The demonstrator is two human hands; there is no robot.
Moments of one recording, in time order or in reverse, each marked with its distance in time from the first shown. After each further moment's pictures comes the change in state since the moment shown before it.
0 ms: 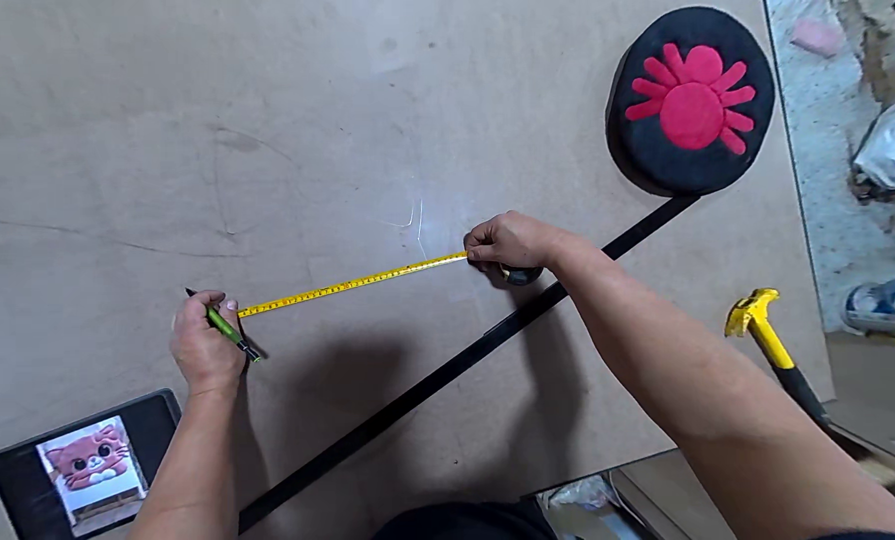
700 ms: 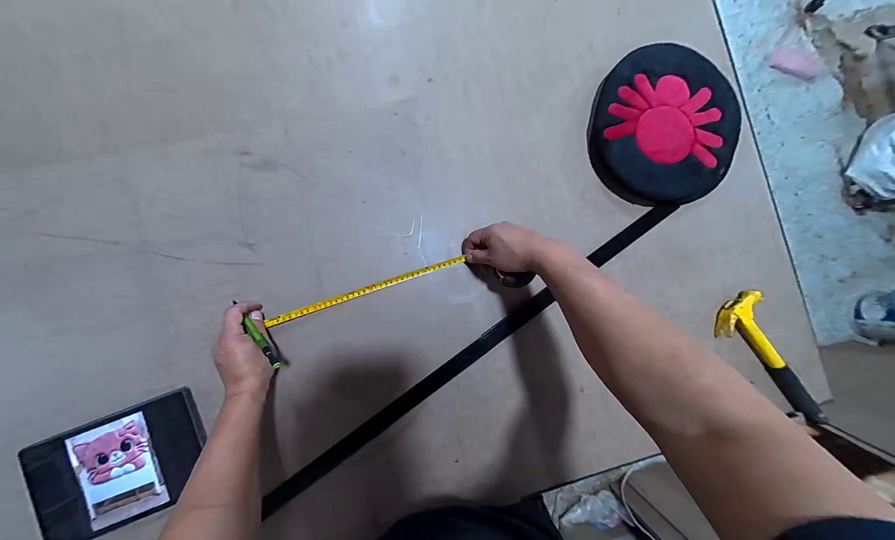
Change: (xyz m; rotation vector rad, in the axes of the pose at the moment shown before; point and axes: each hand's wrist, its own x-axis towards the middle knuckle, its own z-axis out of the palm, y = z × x) left_hand -0.026 0.028 0.001 -0.107 -0.065 -0.049; right_hand -0.002 -0.001 0.002 -0.045 0.018 0.061
